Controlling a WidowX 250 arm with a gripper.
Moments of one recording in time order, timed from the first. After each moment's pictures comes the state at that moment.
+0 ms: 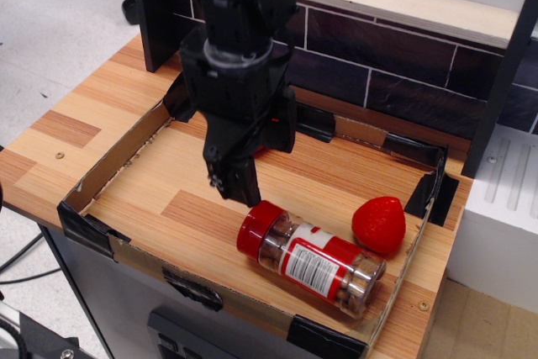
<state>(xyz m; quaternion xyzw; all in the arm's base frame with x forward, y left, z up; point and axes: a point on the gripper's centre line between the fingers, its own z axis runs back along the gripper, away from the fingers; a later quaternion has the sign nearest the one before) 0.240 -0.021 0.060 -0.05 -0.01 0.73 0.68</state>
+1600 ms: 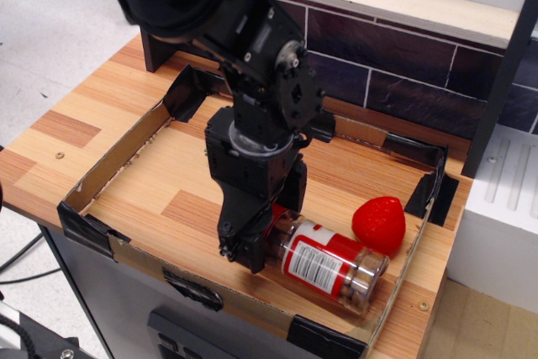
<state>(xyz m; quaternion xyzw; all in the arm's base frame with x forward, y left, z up) 0.224 -0.030 0.012 0.00 -0.02 0.70 0.71</state>
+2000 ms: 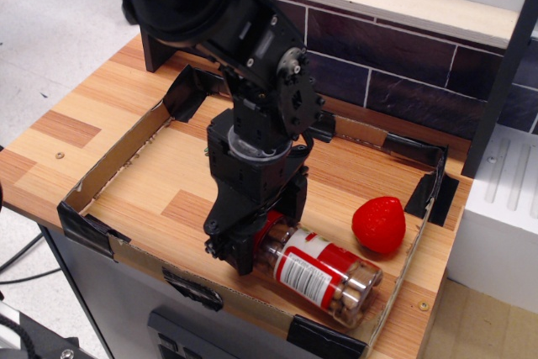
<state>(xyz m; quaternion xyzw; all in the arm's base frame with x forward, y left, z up) 0.220 -0.031 0.009 0.01 -0.02 0.62 0.78</state>
